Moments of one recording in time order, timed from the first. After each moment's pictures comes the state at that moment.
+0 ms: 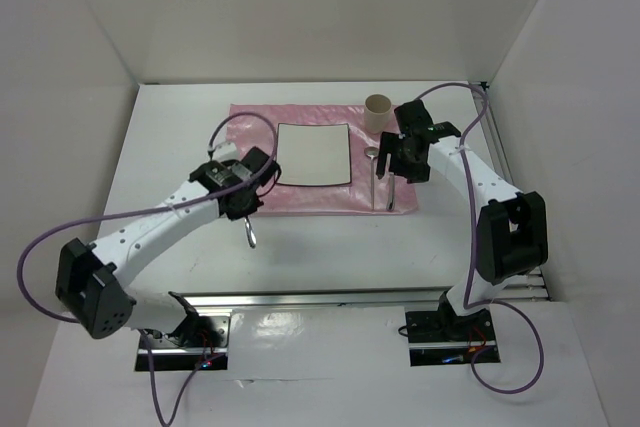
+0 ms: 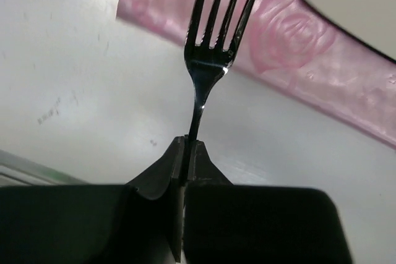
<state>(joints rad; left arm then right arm) -0.67 1.33 1.13 -1.06 -0.52 -1.13 0.28 1.61 1.30 -0.78 0.06 0.42</state>
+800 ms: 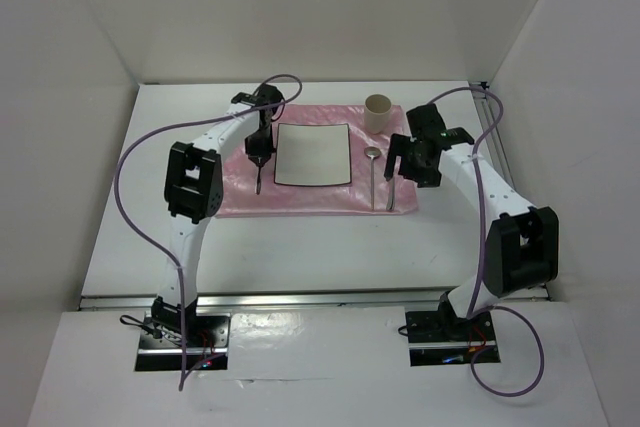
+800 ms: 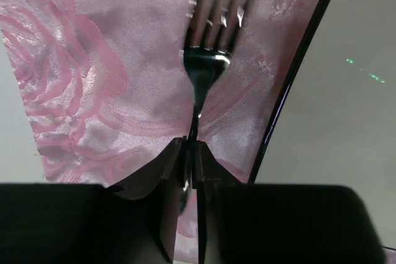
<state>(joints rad) -0.30 2.33 2.06 -1.04 -0.23 -0.45 0.23 1.52 1.24 -0.79 0.07 0.44</state>
